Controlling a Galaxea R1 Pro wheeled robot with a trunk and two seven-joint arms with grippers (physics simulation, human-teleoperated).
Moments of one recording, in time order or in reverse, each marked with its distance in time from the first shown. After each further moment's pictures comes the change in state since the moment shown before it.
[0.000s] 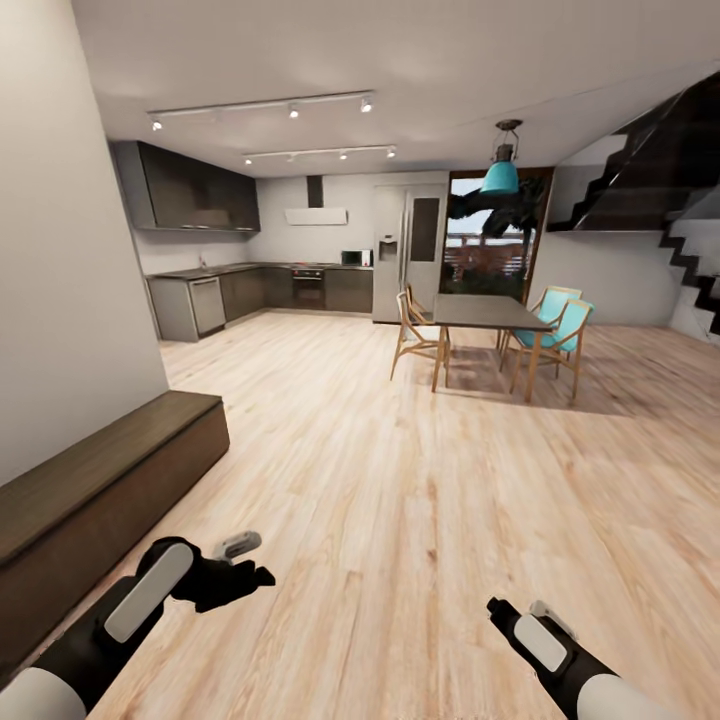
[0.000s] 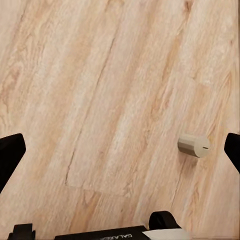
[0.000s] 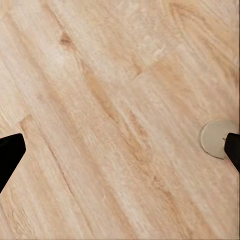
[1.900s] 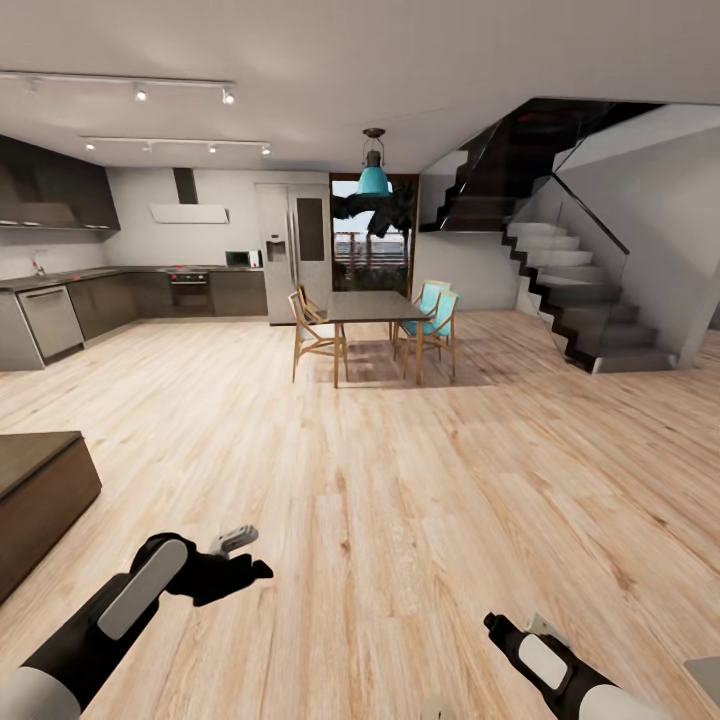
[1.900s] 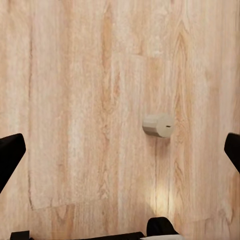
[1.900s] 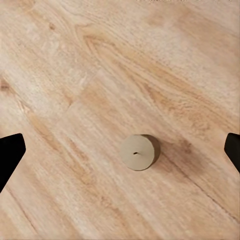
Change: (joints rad) left arm 0.000 0.012 0.021 -0.023 0.001 0.001 -0.009; right arm 0.000 0.007 -0.001 0.103 0.062 0.000 0.139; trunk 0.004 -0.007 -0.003
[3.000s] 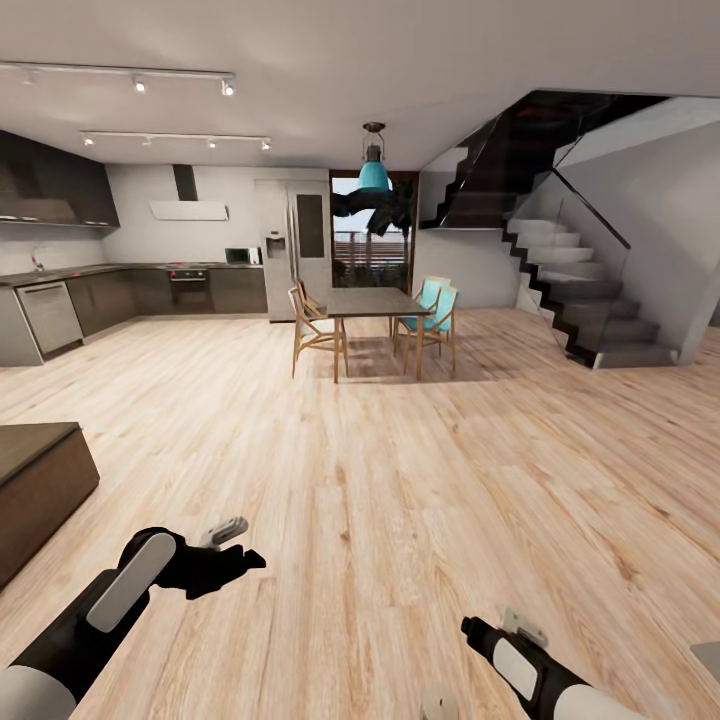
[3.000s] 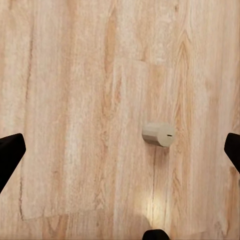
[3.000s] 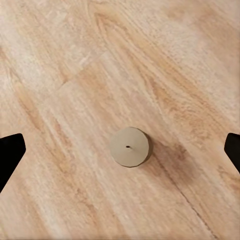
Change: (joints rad) left arm 0.000 0.002 0.075 -0.001 0.006 0.016 -0.002; right arm 0.000 0.071 0.002 0.002 0.230 -0.014 -0.015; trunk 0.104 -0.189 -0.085
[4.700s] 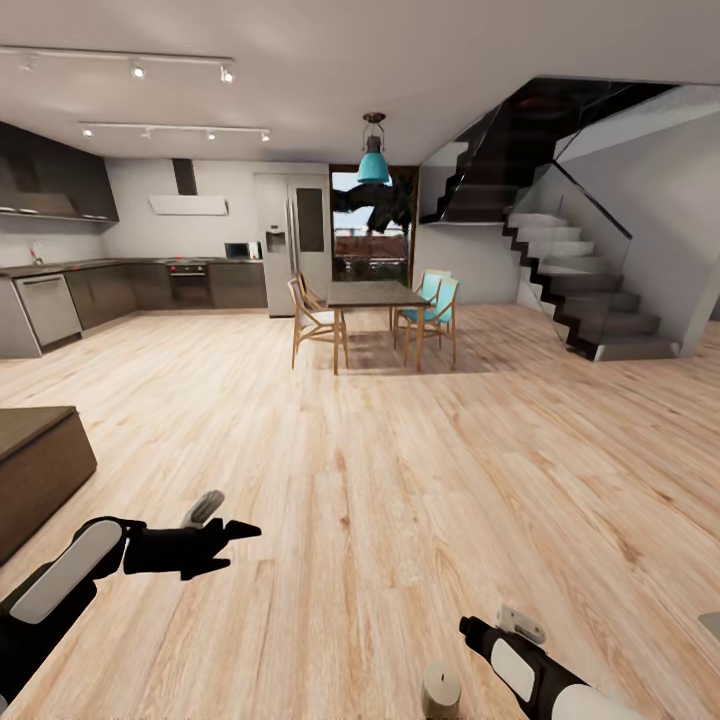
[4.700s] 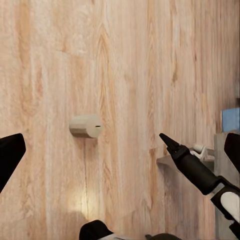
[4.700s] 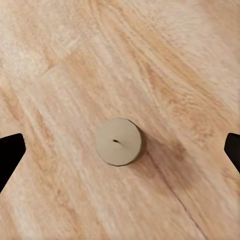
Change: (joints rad) left arm 0.005 0.171 -0.003 -0.089 0.344 0.052 -0.227; right arm 0.000 0.005 0.001 -0.003 0.038 -0.001 0.001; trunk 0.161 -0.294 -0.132
